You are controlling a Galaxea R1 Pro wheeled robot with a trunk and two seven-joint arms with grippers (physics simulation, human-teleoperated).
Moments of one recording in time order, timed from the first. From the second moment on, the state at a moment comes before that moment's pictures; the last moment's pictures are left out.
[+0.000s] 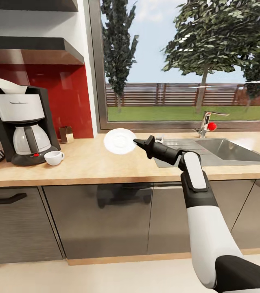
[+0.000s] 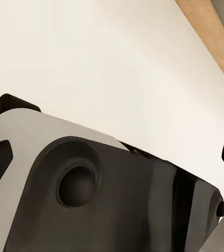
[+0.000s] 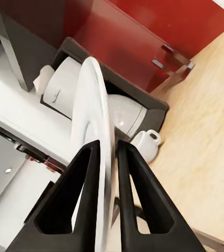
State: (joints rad) left arm 0.07 0.37 -0.10 -0.03 0.79 -0.01 -1.08; right arm -0.95 0.17 -0.10 -1.22 -1.13 1.00 0.02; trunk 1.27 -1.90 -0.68
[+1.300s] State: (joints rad) left arm 0.07 0.37 -0.10 -0.03 0.79 -0.01 -1.08; right arm -0.94 0.17 -0.09 -1.22 -1.14 1.00 0.02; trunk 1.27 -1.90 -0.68
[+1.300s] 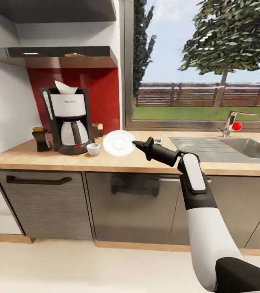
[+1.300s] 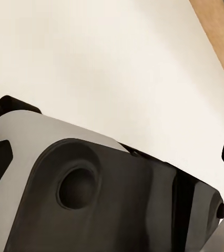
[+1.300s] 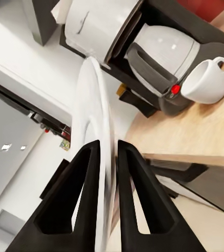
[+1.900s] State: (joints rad) left arm 0.07 0.37 -0.10 -0.03 0.79 -0.01 -1.08; right arm -0.93 0.17 -0.09 -1.22 -1.14 1.00 0.02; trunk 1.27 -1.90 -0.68
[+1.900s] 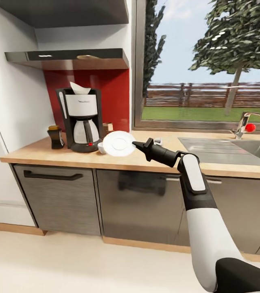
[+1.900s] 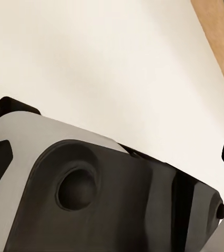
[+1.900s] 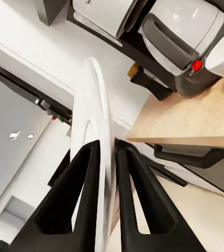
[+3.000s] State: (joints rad) left arm 0.07 0.37 -0.09 -0.03 0.79 -0.01 -1.08; right arm -0.93 0.17 -0.09 -1.19 -1.13 1.00 0.02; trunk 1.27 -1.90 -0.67
